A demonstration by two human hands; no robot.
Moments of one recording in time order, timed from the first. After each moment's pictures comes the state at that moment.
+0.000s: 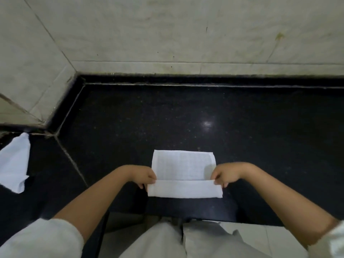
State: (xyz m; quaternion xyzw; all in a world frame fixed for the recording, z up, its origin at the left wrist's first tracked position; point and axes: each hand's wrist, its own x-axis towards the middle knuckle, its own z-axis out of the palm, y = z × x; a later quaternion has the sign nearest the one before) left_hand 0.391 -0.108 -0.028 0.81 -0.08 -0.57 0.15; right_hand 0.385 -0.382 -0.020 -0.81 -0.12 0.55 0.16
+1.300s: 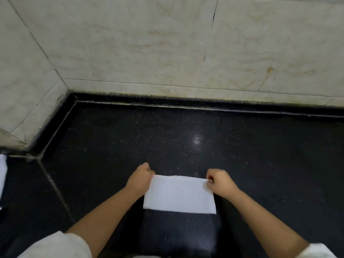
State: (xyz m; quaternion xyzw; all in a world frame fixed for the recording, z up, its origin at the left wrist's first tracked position) left_hand 0.442 -0.111 -0.071 0.98 -0.13 -0.09 0.11; right_hand 0.421 -0.376 -0.045 -0.96 -0.03 0.17 0.21
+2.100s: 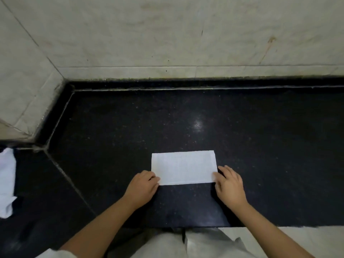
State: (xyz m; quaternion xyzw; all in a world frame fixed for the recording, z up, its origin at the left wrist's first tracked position) left_hand 0.368 -0.080 -0.084 0.95 -0.30 -0.04 0.05; right_hand 0.327 -0.357 -0.082 -1.00 0.01 0.05 0.05
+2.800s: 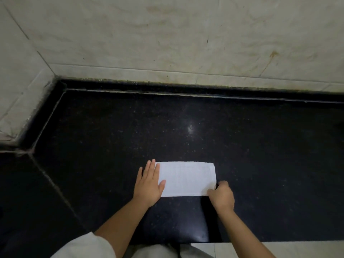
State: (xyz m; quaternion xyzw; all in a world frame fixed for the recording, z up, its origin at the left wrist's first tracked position) left_hand 0.402 -0.120 -0.087 0.97 -0.10 -0.23 0.03; right_hand 0.358 -0.320 -0.069 -0.86 0.39 0.15 0.29
